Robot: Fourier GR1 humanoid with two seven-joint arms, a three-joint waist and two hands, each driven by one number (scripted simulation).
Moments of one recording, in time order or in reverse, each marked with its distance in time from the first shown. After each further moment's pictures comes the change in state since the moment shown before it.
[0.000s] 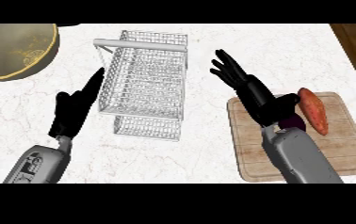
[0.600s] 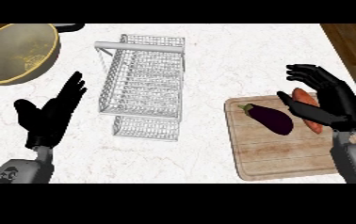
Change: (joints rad) left arm 0.105 0.005 0.125 -0.070 0.098 0.000 -0.014; right arm 0.179 -0.214 -0.303 0.049 0.031 -0.079 -0.090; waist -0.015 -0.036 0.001
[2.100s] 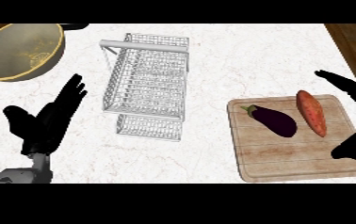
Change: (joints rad) left arm 0.054 -0.046 0.040 -0.106 -0.022 -0.041 0.056; right arm 0.026 -0.441 0.129 -0.303 0.441 0.418 0.554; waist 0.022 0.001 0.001
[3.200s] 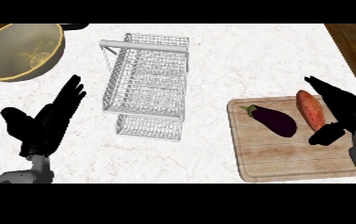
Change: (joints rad) left arm 0.013 -0.070 0.072 -0.024 -0.064 -0.065 0.030; right arm -0.038 0.272 -0.039 0.388 0.475 -0.153 -0.221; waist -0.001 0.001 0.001
